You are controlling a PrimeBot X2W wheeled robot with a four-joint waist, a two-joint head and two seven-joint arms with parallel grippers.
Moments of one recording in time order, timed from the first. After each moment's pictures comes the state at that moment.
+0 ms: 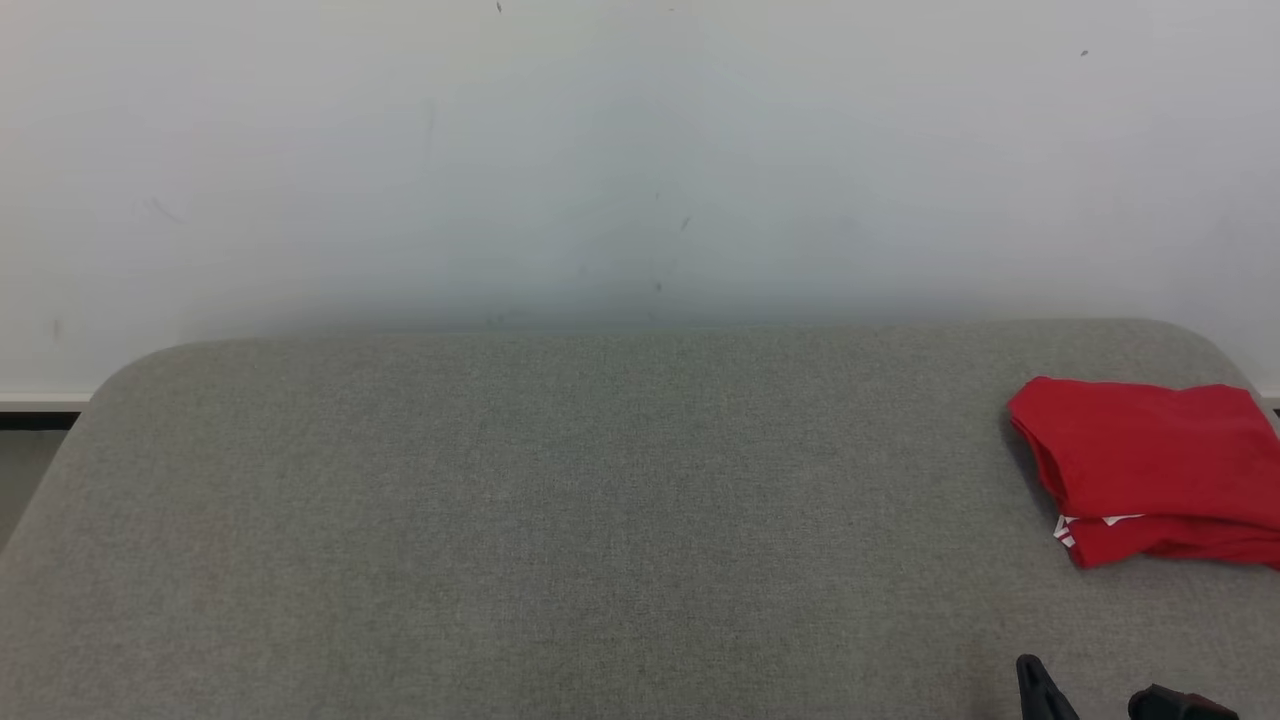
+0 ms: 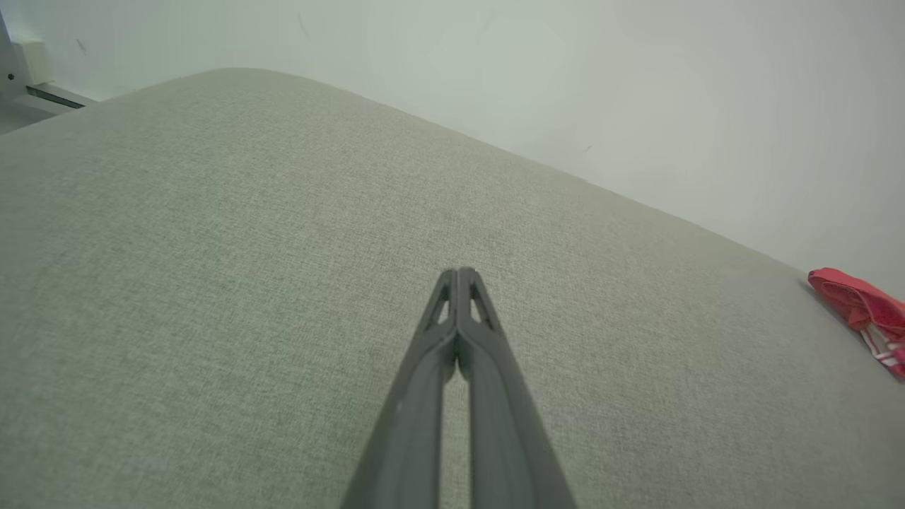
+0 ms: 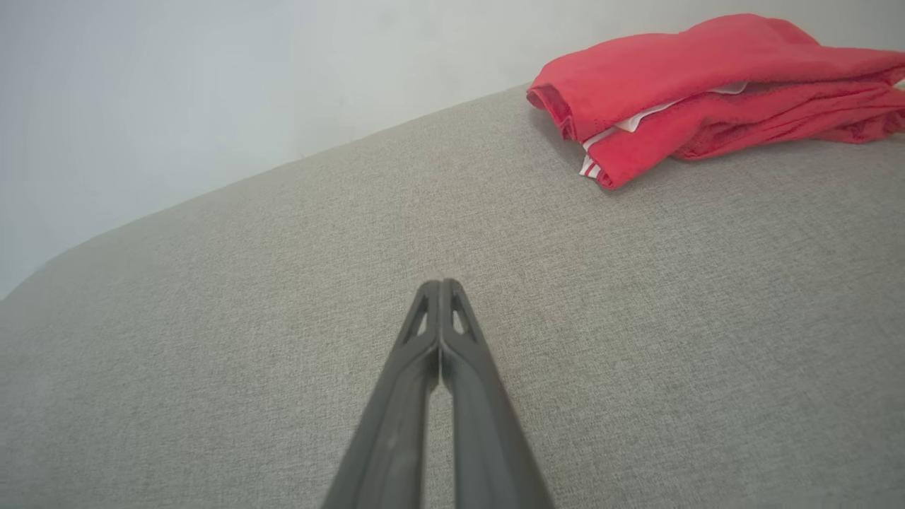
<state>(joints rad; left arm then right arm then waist) 0.15 0.06 -0.02 0.11 -0.35 0.04 -0.22 0.11 -0.05 0.02 0.12 0.25 0.13 0.02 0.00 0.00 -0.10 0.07</state>
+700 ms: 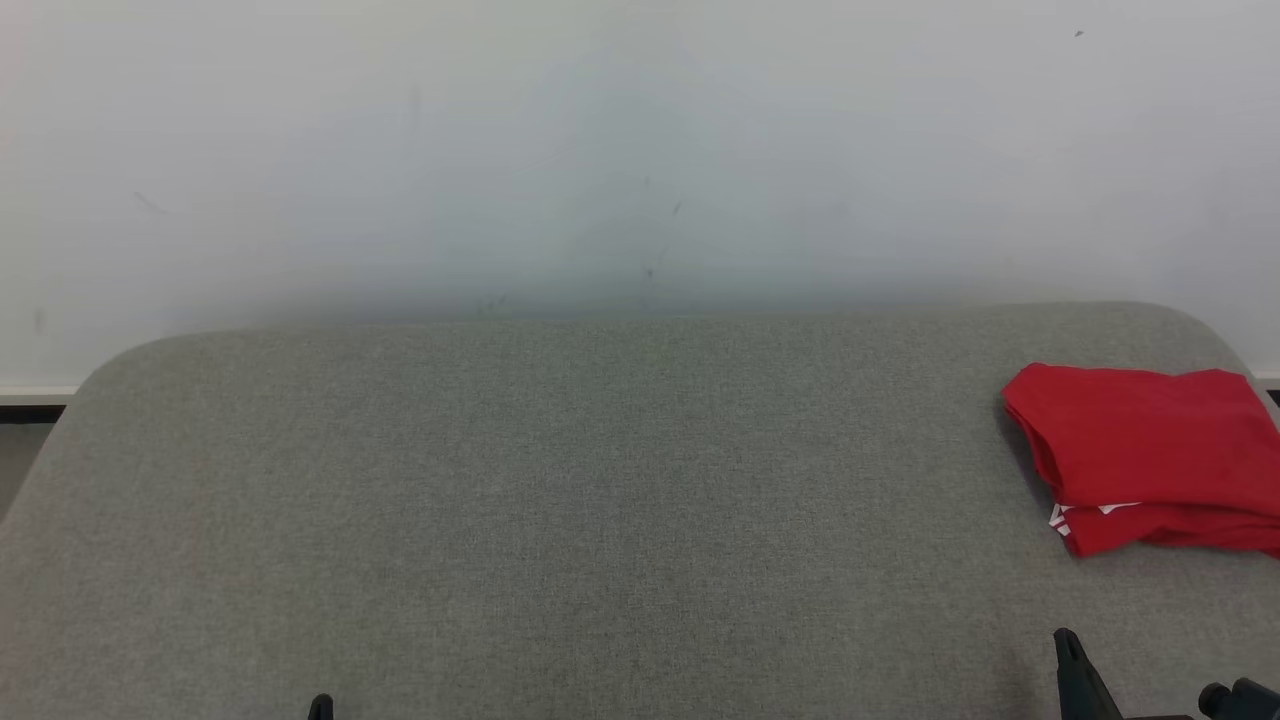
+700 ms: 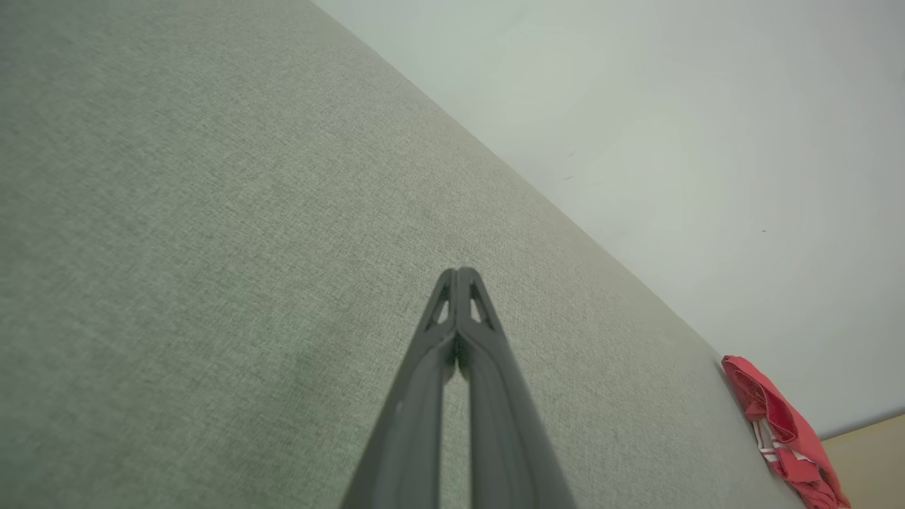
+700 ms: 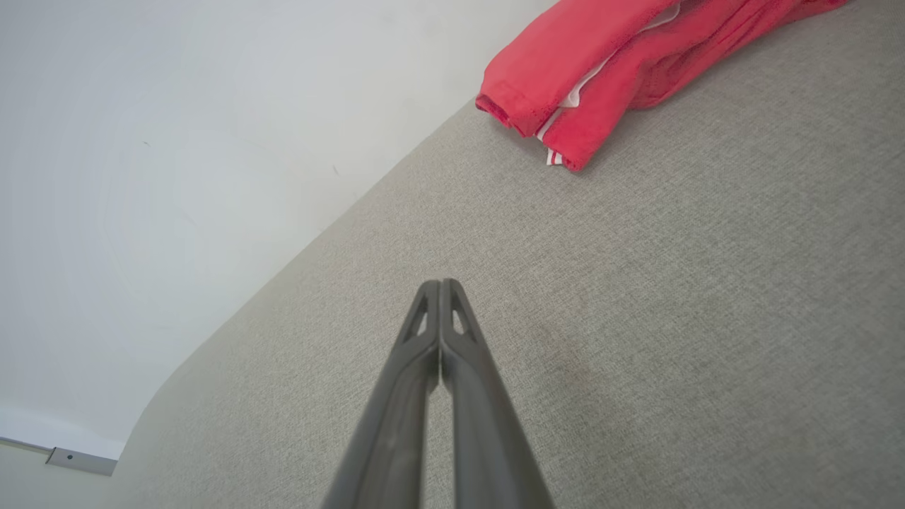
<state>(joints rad) 0.03 0.06 -0.03 0.19 -0.70 -0.01 -0.14 0.05 -0.05 -0.05 0.15 0.62 0.13 0.05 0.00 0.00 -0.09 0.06</state>
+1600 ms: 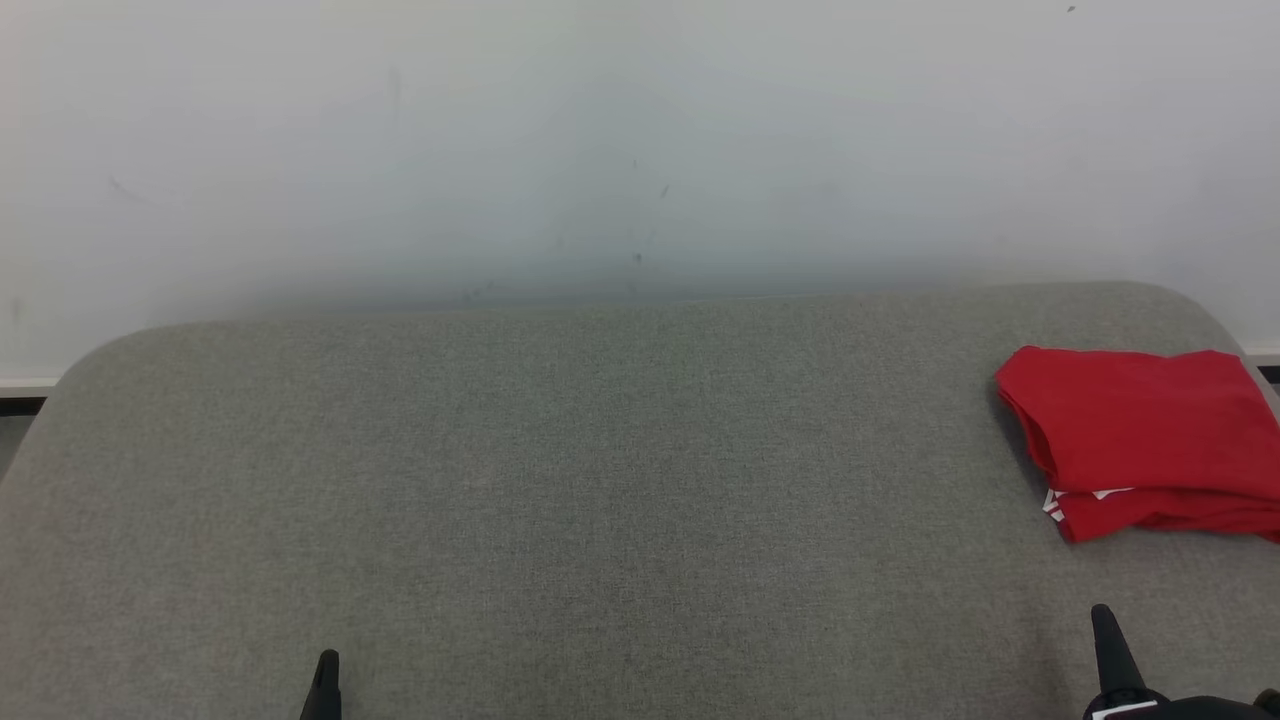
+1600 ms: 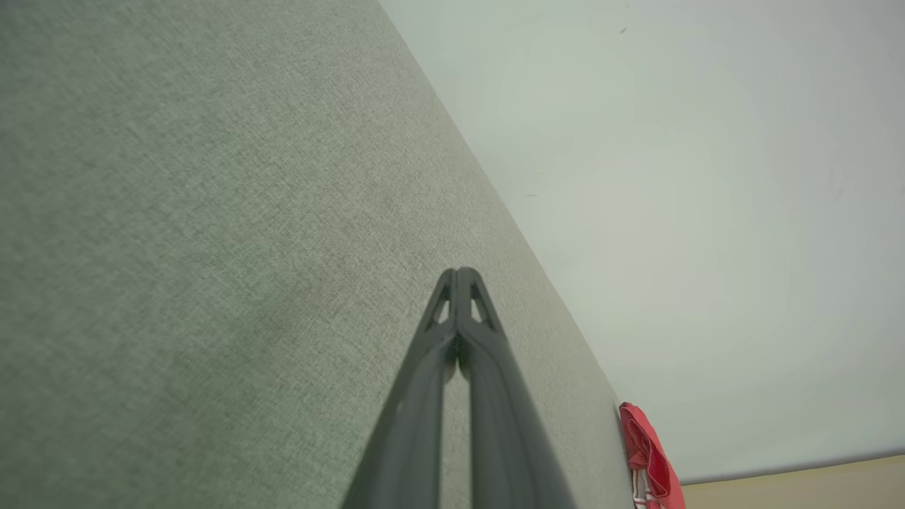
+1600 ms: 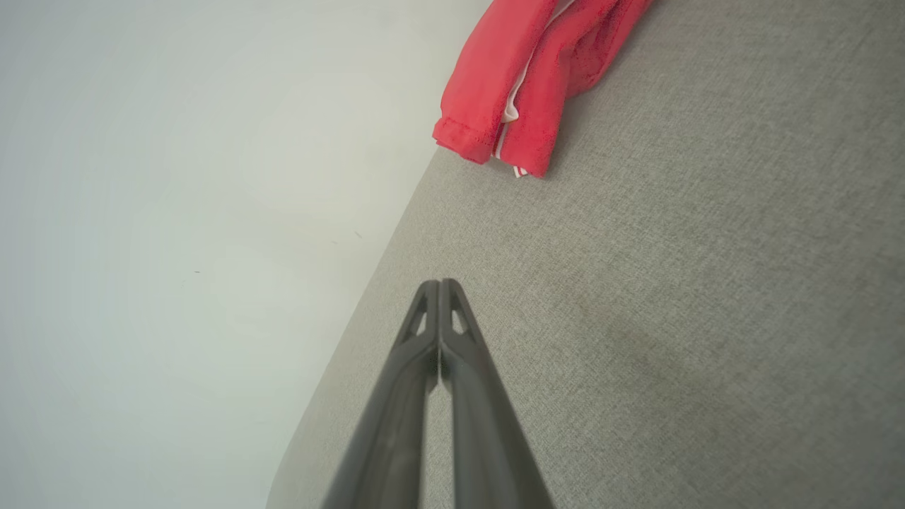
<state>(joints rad) -0.07 0.05 -0.03 0.26 -1.04 -0.05 -0.07 -0.01 -0.05 -0.13 0.19 0.98 0.13 0.09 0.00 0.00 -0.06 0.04</state>
